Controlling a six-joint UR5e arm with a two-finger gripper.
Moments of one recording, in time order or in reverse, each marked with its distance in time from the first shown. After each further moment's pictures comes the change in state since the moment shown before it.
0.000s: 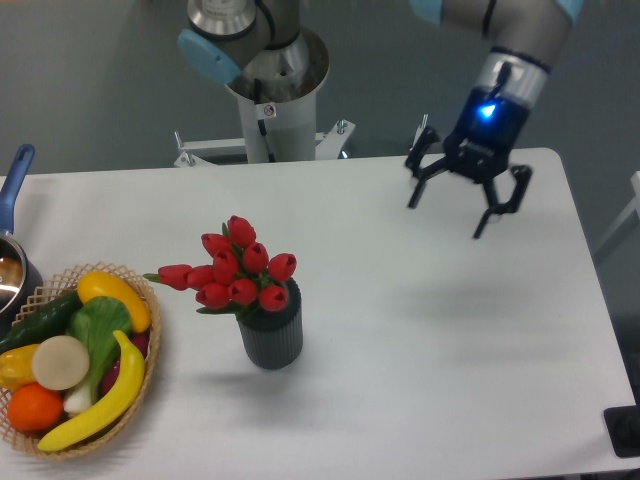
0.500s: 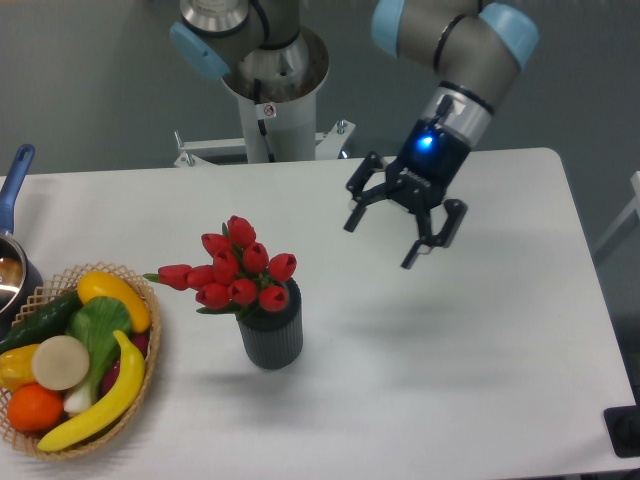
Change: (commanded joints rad) arm -0.110 -0.008 -0.024 0.006 -0.008 0.020
